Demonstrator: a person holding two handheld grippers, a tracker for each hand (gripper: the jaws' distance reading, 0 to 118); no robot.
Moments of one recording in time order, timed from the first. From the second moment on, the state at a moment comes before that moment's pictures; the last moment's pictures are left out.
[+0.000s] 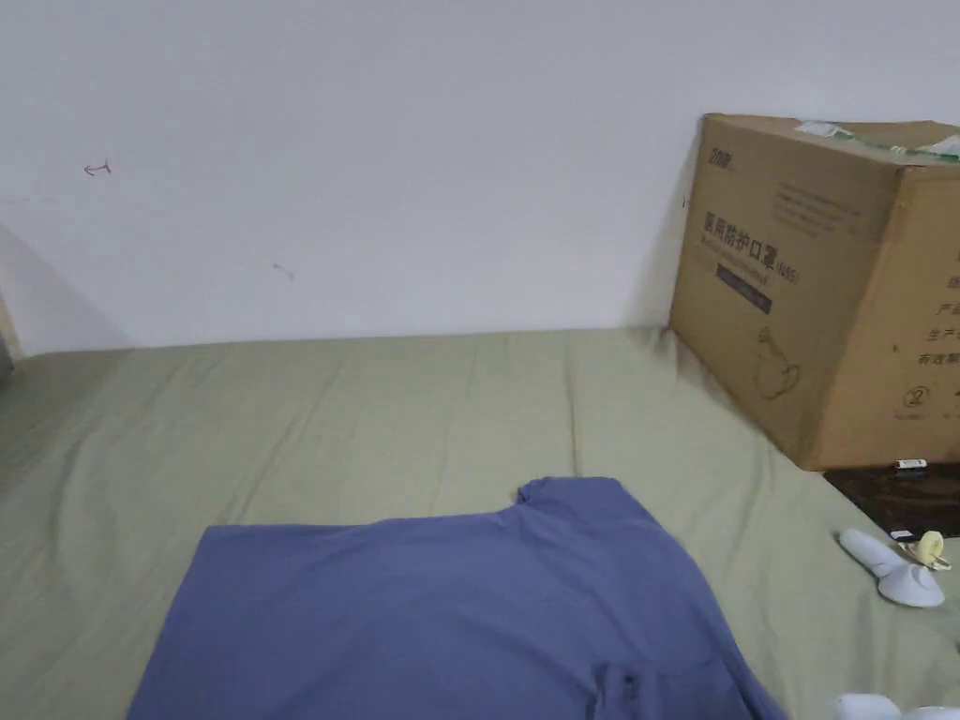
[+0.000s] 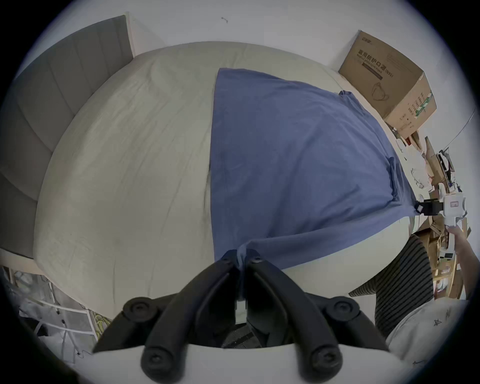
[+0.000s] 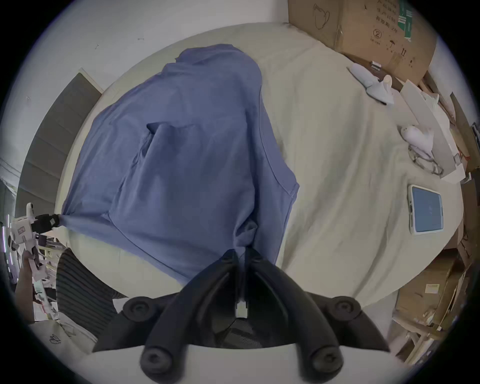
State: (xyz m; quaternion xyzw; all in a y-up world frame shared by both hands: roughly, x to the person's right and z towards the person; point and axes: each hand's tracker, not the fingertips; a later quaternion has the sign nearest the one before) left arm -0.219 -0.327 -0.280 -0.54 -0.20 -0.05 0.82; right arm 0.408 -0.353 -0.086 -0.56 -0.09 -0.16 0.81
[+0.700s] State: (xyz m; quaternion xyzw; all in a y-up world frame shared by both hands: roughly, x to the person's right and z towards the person) left arm -0.148 -0.184 -0.231 -0.18 -0.22 0.10 0.95; right arm 0.309 -0.198 -0.076 -0.17 -0.08 -0.12 0.97
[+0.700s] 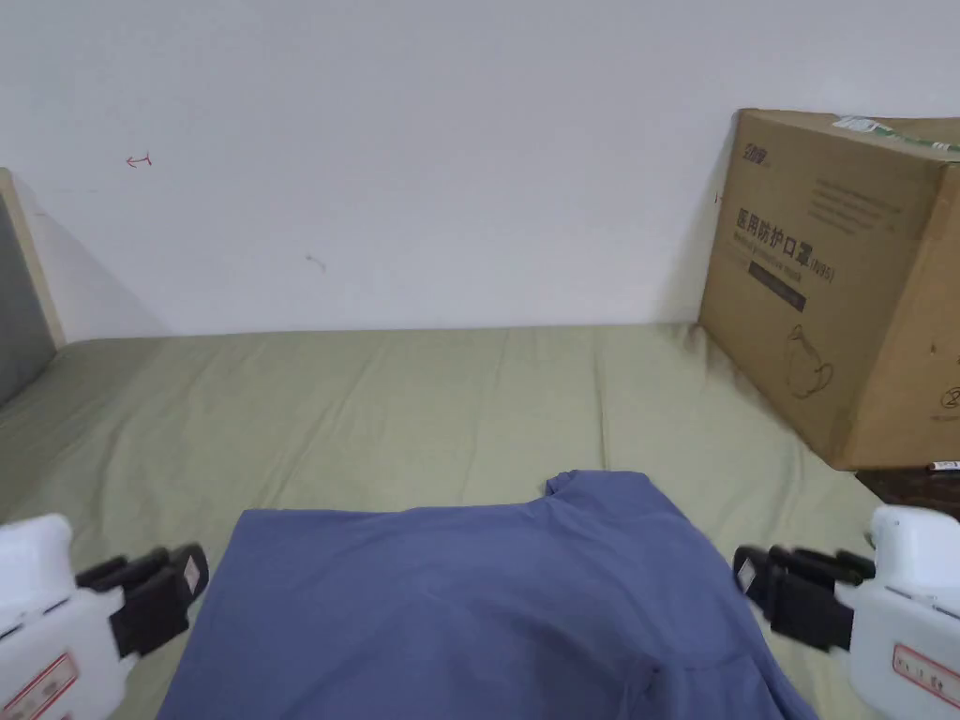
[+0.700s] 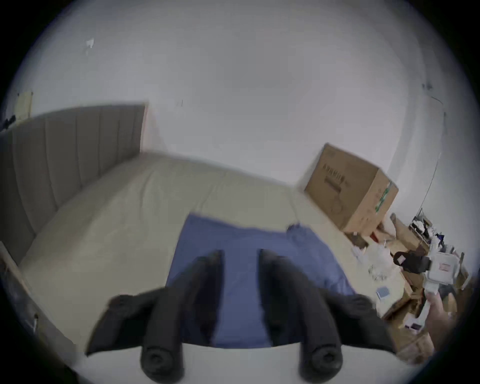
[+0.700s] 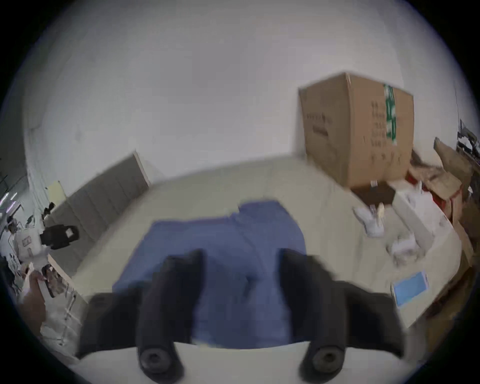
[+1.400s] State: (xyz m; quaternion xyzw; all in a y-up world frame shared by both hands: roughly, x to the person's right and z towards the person) left arm -0.204 -0.312 -0.319 -0.62 -0.16 -0.08 0.76; right arm 0.309 -0.221 -0.100 -0.24 -0.07 -0.18 0.95
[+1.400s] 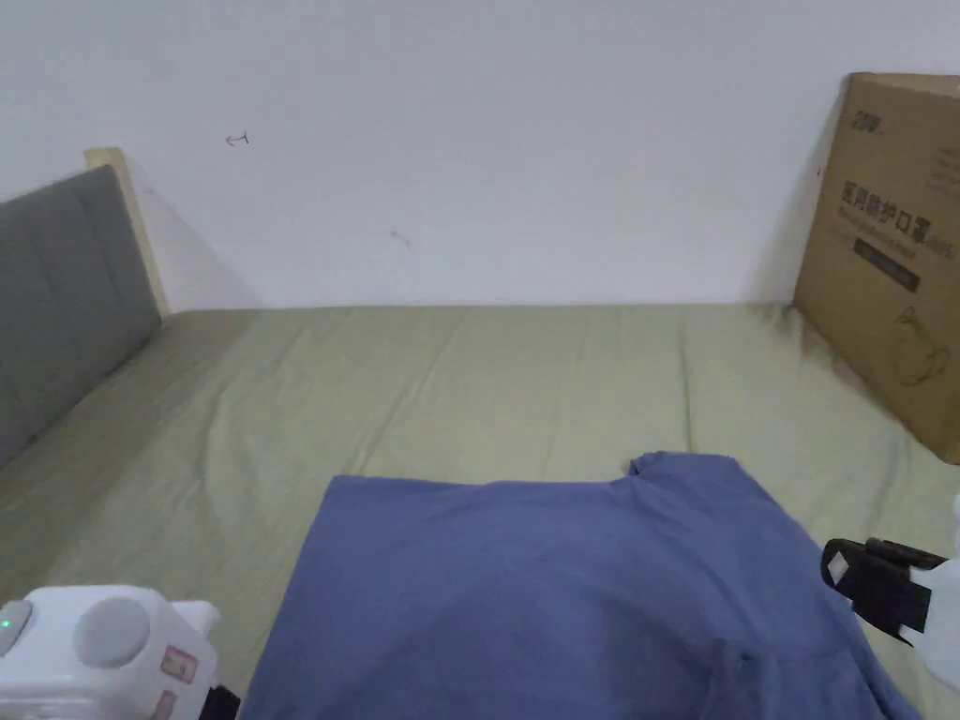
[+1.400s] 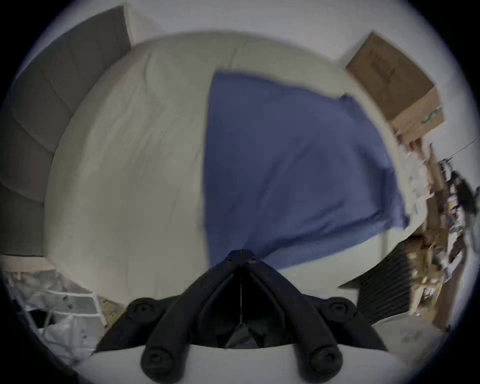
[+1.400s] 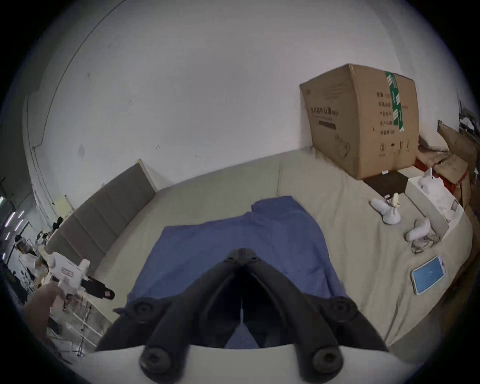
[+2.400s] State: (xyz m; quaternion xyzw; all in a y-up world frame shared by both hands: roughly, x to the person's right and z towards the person) left arm -0.197 -0.334 -0.249 -0.52 -0.19 -0.01 0.83; right arm 0.376 -0.300 -0.075 -0.42 -0.13 -0.26 0.86
